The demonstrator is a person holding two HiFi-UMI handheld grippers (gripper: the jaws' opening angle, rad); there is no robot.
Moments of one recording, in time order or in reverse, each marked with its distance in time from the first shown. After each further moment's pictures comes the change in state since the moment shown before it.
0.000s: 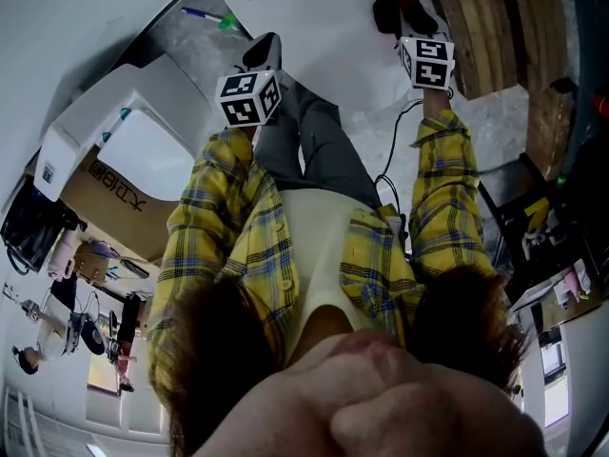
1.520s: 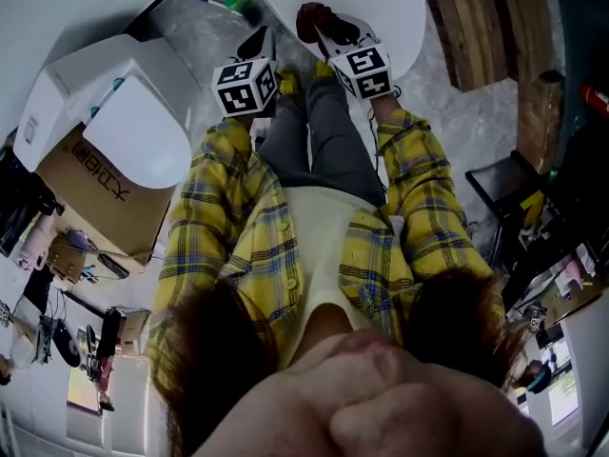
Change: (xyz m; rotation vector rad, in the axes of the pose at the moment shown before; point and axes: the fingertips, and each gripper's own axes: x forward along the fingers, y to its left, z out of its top) left arm -0.082 0.022 -0.059 -0.050 -0.080 0.033; right arm -0.074 0.253 0.004 -0.067 -0.146 0.392
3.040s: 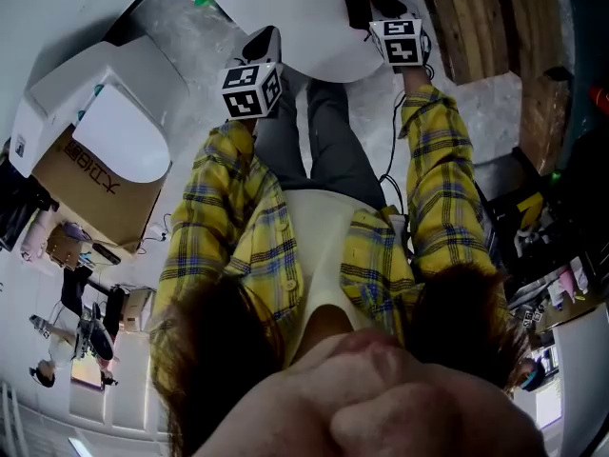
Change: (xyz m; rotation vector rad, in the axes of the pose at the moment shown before) left arm 0.068 -0.099 -0.023 0.052 0.062 0.007; right arm -0.041 -0.230 -0.103 -0.002 0.214 -0.264
